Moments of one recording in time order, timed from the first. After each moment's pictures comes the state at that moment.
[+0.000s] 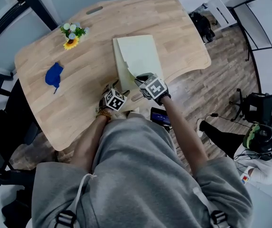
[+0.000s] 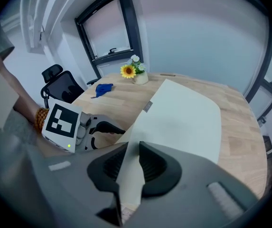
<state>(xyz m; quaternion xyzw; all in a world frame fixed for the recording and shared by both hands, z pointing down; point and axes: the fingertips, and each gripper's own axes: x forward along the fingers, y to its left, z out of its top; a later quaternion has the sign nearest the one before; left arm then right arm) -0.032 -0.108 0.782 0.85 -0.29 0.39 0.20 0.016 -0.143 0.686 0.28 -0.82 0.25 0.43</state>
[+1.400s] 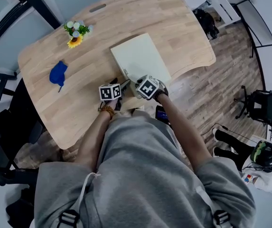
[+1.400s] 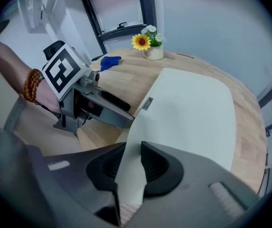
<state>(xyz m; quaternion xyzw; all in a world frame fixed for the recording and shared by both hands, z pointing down) -0.073 -0.140 0.785 0.76 -0.40 0.16 0.48 -0.012 -0.105 0.742 0.21 -0.79 0.25 0.52</state>
